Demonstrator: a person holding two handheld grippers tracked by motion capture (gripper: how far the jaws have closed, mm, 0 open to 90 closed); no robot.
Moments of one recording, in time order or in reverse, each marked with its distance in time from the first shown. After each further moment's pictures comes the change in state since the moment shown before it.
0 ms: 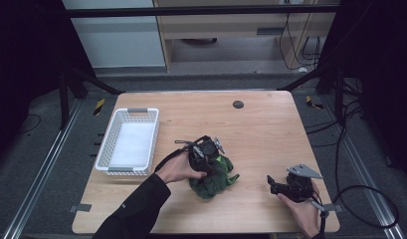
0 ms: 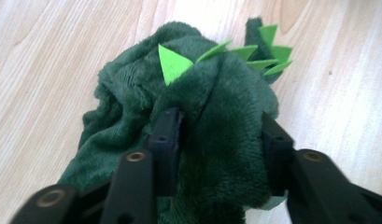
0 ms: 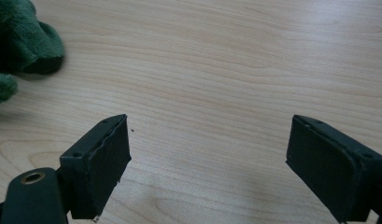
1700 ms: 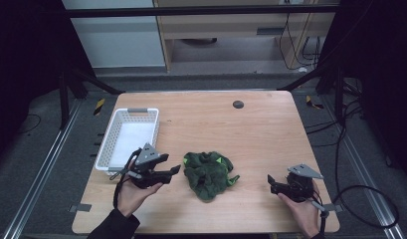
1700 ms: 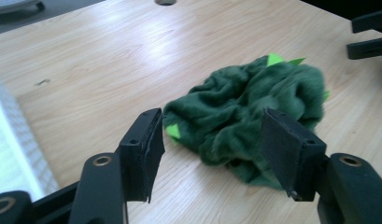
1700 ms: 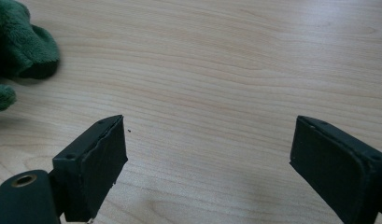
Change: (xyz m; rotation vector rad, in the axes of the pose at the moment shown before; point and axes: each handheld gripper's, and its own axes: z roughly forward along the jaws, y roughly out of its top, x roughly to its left) left arm -0.013 -0.152 -0.060 -0.575 0.273 -0.383; right arm 0.000 0.000 -0.001 -0.007 -0.010 0.016
